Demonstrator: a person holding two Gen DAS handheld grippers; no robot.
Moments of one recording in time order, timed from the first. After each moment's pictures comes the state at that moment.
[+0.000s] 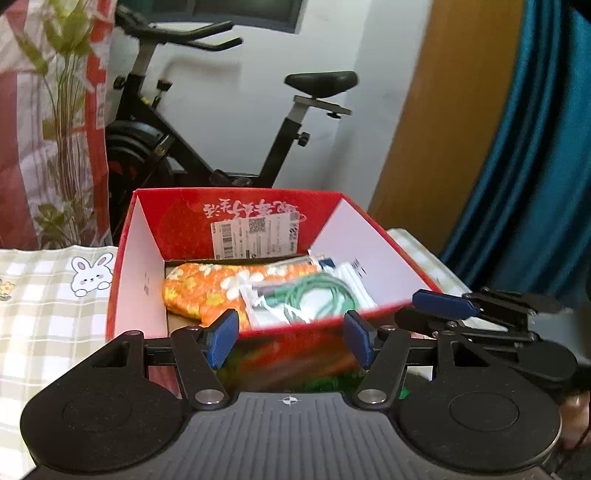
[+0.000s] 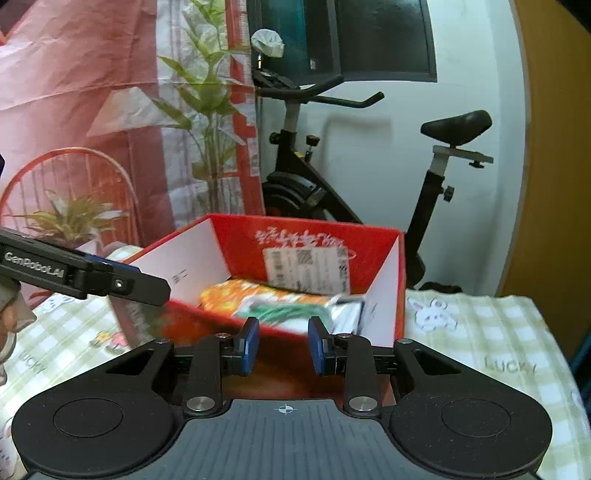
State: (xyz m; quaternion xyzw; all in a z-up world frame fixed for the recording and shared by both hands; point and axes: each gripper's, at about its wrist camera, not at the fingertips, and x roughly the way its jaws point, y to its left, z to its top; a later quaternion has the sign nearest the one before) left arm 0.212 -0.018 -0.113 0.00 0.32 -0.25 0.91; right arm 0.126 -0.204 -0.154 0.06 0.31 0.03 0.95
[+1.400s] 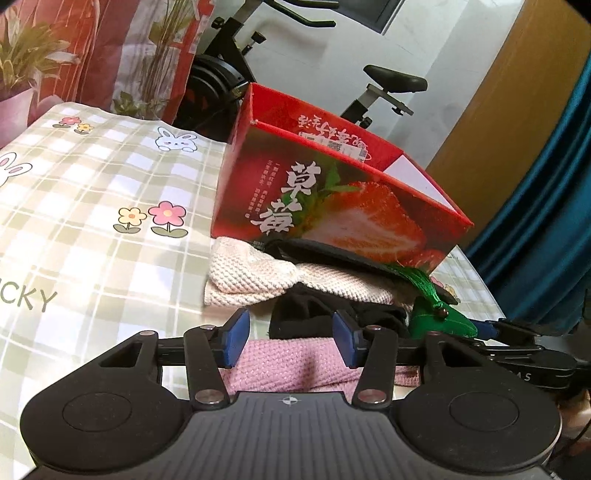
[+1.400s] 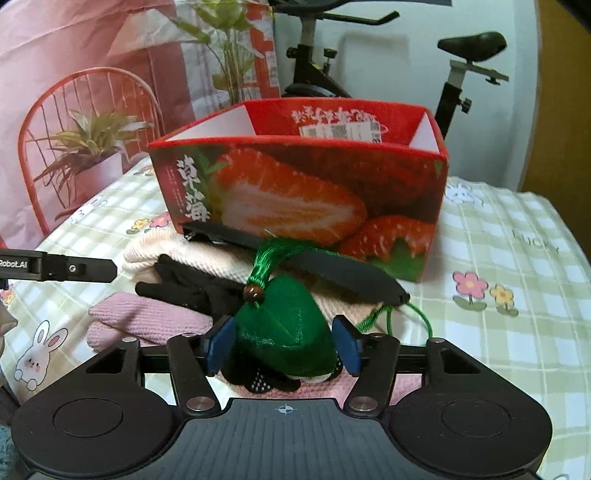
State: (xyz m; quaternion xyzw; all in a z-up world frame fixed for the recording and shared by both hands) left arm 0.131 0.057 -0.202 -0.13 0.36 -0.18 0.91; right arm 0.059 -0.164 -0.202 0.08 0.43 0.05 0.90
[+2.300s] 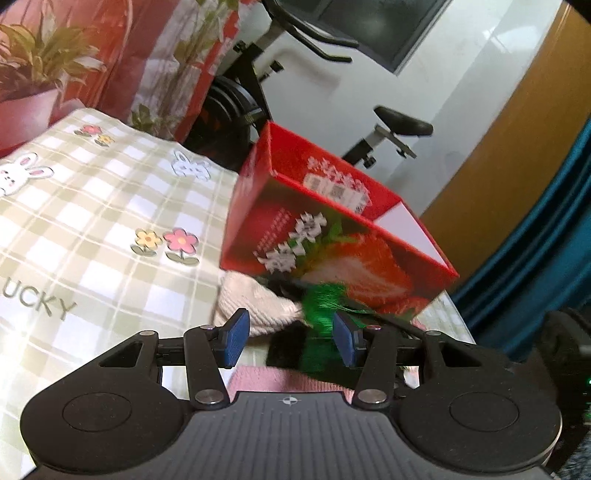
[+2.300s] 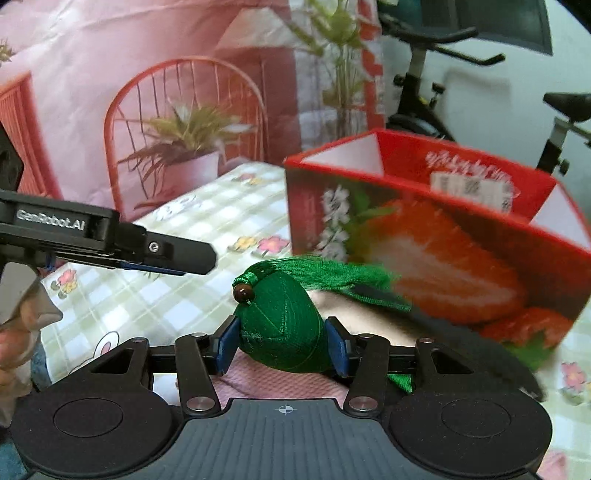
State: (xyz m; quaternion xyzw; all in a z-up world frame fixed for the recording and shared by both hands) left arm 0.124 0.080 -0.182 -0.19 0.33 -0.17 0.91; right arm 0.098 -0.079 -0.206 0.04 0.38 0.19 0.90
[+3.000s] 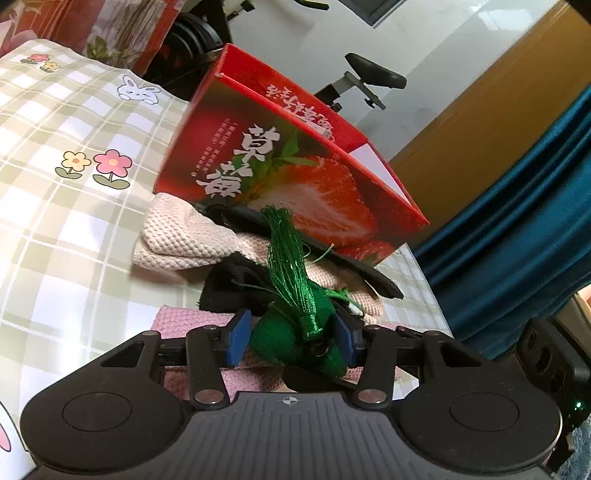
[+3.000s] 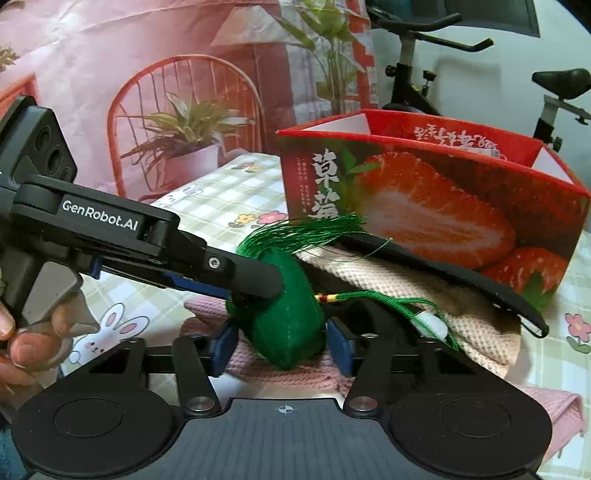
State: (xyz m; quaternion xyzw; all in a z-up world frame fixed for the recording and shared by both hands) left arm 0.139 0.048 -0.221 -0.22 0.38 -0.25 0.86; right arm 0.061 -0.095 -0.219 0.06 0.38 0.19 0.90
